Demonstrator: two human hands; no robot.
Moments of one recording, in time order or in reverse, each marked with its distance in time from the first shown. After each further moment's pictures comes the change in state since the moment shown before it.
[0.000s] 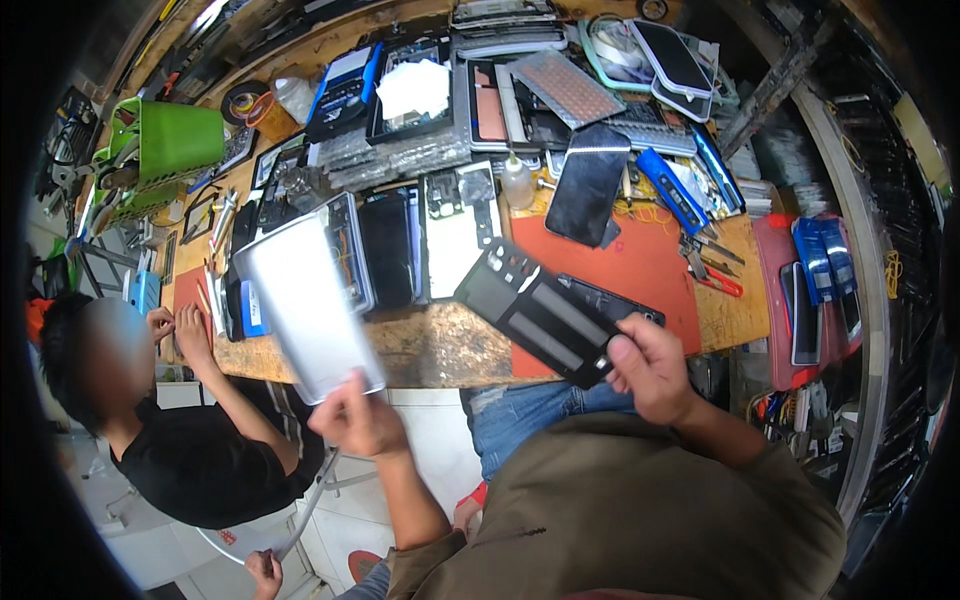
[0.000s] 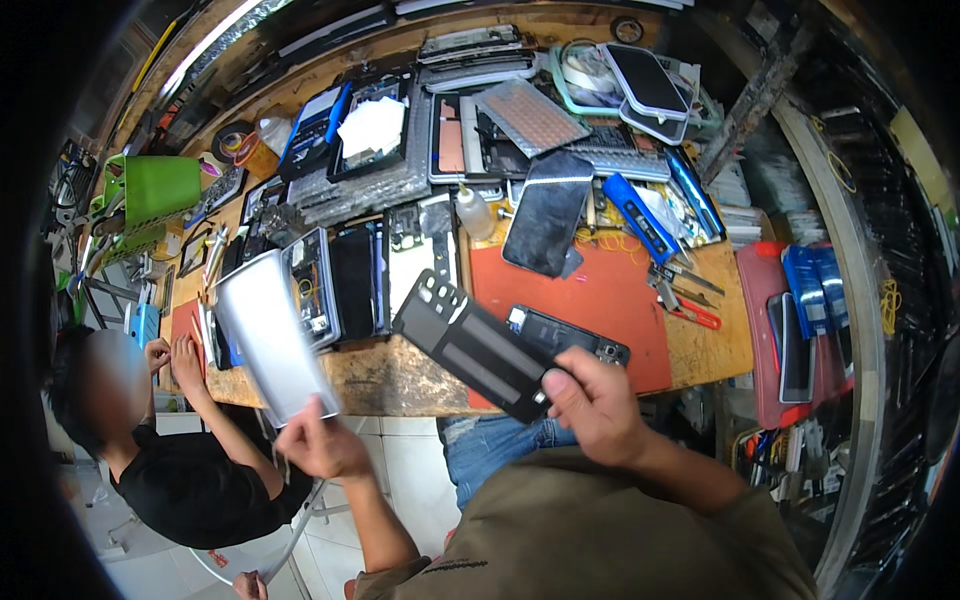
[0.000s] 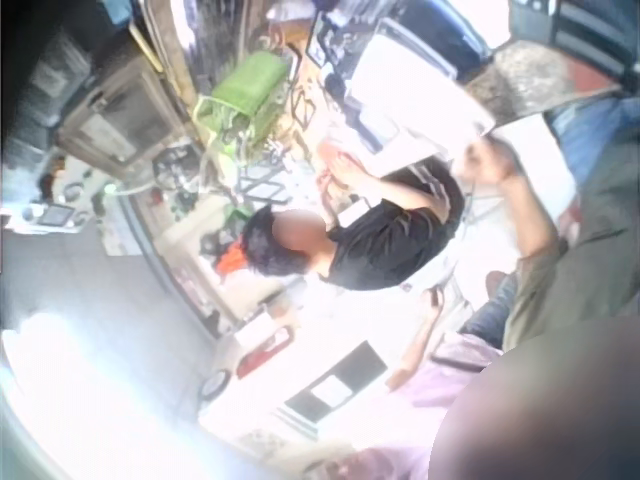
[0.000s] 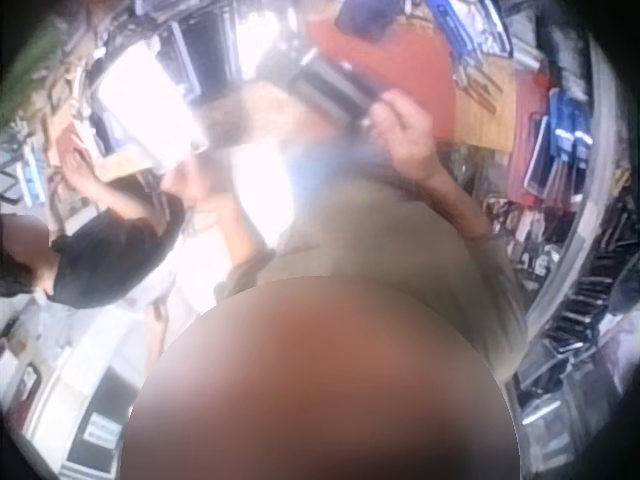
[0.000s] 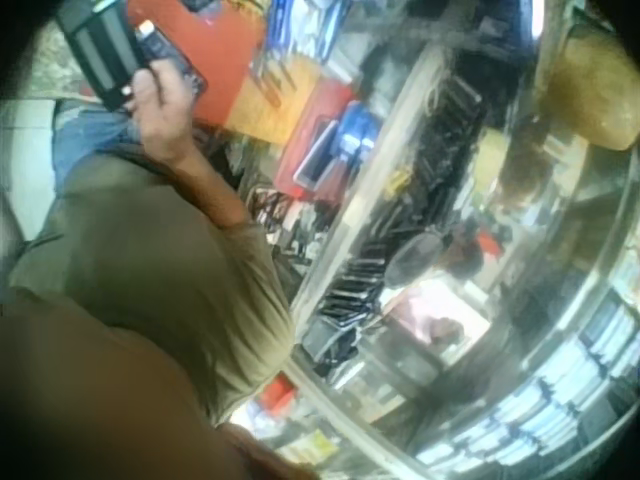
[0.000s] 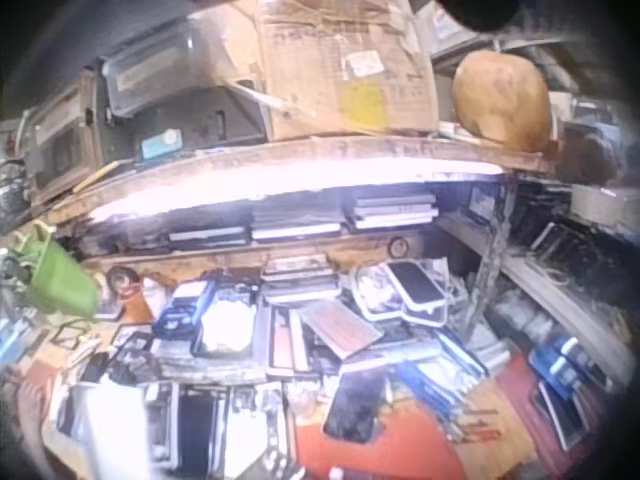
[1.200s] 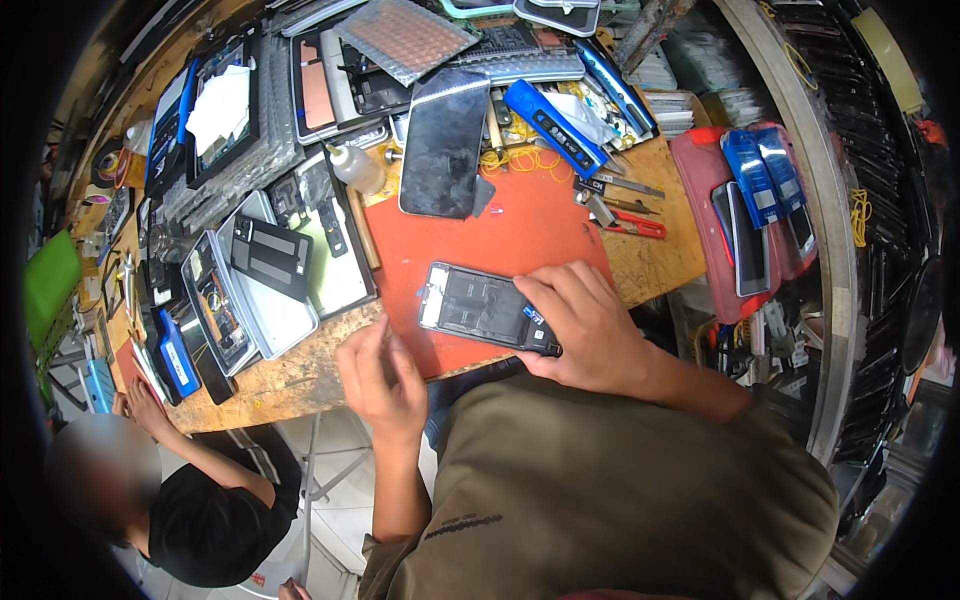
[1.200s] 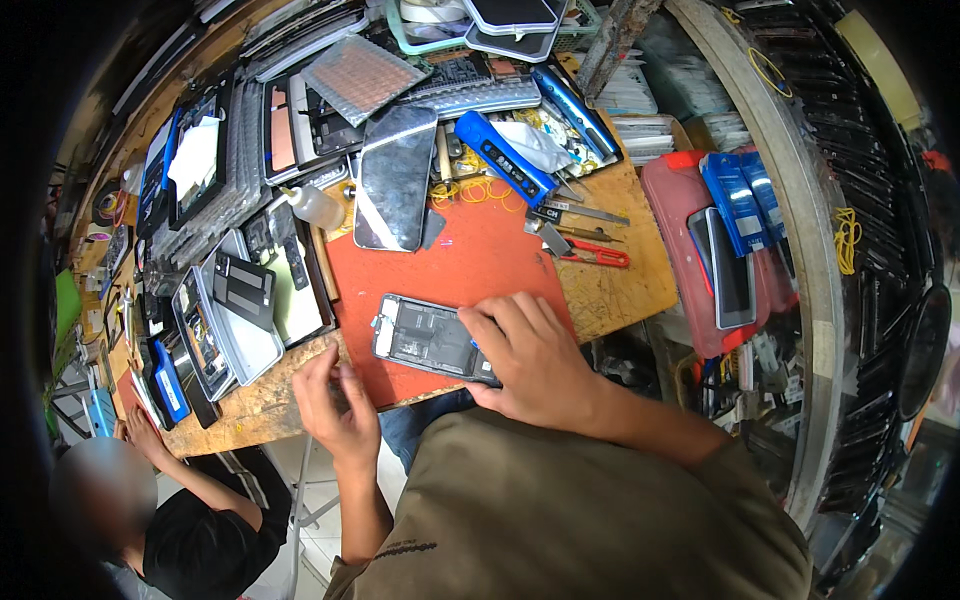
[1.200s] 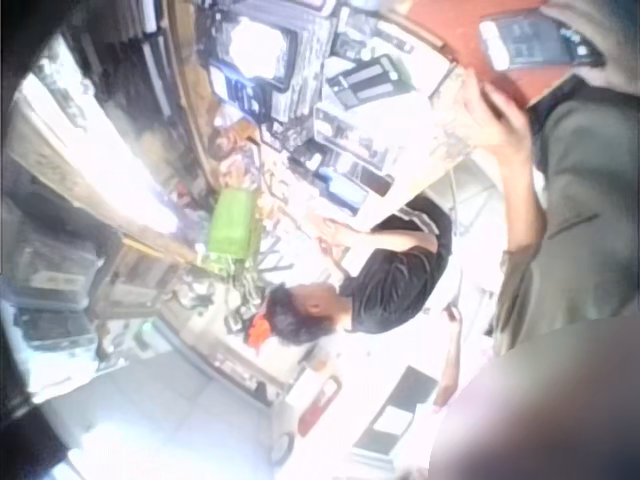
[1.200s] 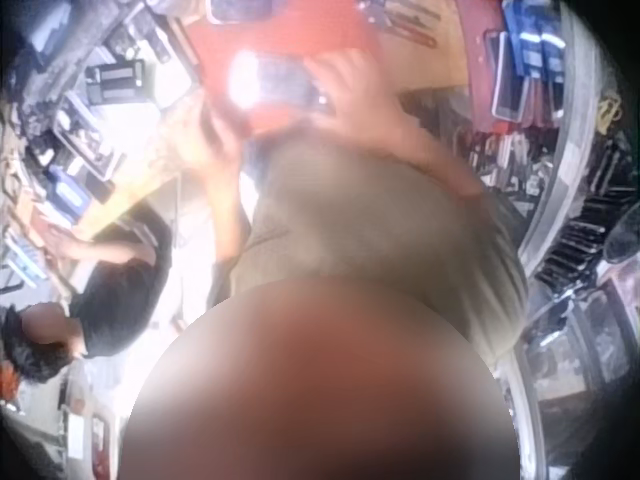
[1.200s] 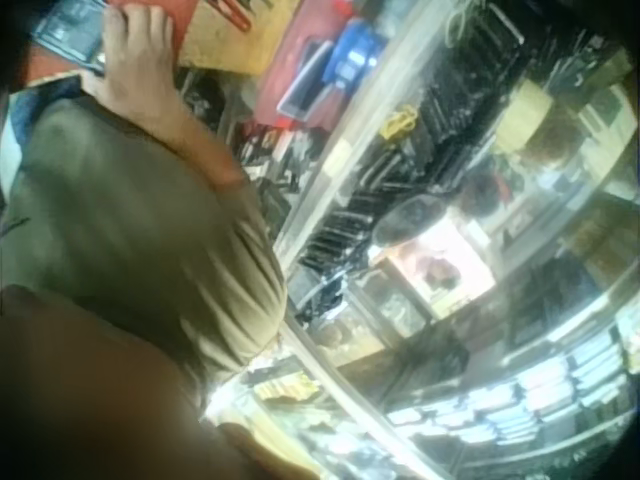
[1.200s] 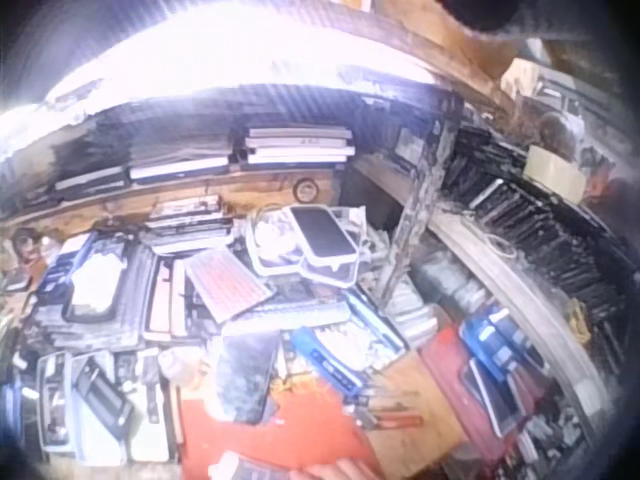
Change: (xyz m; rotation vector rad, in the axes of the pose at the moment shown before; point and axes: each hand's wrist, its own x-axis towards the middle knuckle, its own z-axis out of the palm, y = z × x) left_hand 0.023 0.131 0.057 -0.373 -0.770 -0.171; right_hand -0.002 0.011 -0.053 -0.973 -0.061 -0.260
